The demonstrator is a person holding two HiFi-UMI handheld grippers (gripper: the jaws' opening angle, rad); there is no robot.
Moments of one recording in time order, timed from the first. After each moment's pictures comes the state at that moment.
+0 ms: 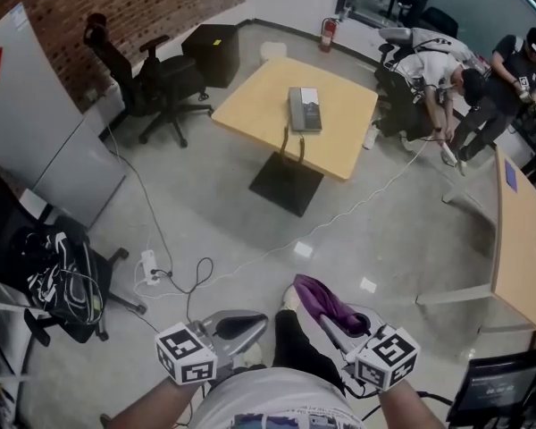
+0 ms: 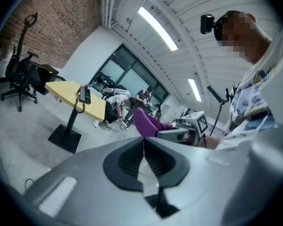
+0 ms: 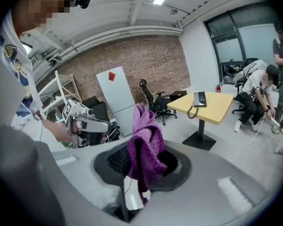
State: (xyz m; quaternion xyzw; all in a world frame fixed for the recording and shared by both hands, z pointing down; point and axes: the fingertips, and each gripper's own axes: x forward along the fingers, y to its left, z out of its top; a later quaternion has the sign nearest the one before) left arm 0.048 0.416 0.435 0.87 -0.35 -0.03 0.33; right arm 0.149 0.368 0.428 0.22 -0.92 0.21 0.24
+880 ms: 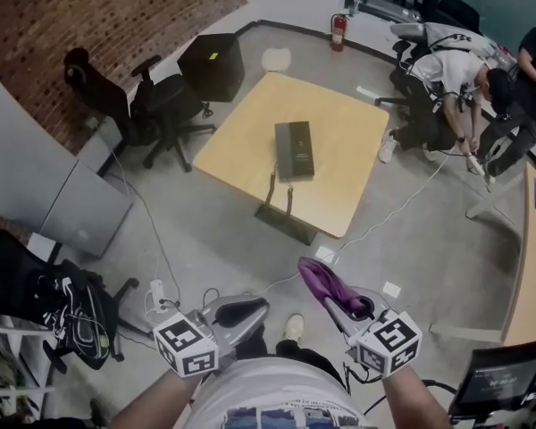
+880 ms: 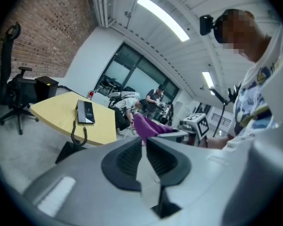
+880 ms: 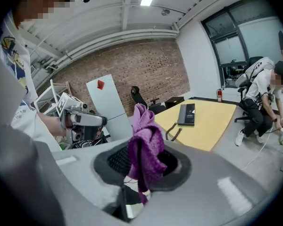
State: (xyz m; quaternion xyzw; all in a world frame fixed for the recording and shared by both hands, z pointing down) left arm 0.044 0.194 0.422 0.86 -0.41 0.02 0.30; right arm 0.151 0.137 0.439 0.20 -0.94 0.20 0.21
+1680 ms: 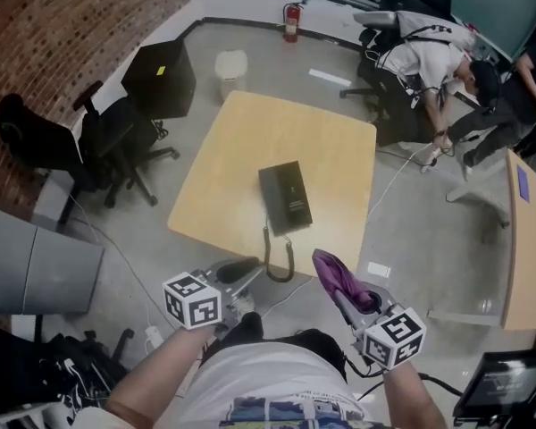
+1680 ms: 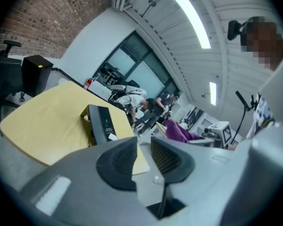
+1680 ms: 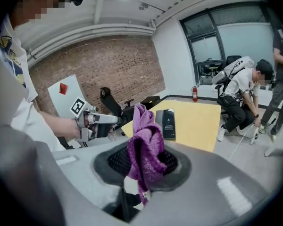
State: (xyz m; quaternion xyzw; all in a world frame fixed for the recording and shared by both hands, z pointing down) left arm -0.064 -0.034 0.493 0.86 -0.33 0.02 0.38; right arm 0.100 -0.004 0.459 0.35 -0.88 0.24 0.23
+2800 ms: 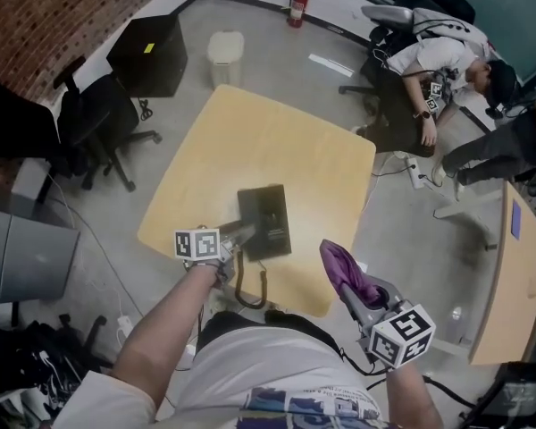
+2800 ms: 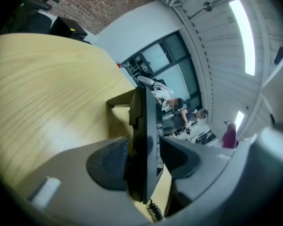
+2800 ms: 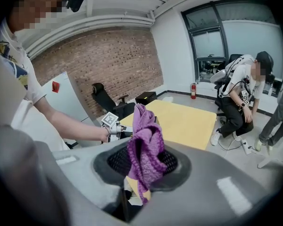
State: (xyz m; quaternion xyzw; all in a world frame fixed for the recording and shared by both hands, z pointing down) left arm -0.060 -0.204 0.645 0.75 -0.37 -0.03 0.54; right arm 0.144 -0.110 0.446 0.34 -0.87 0.24 0.27
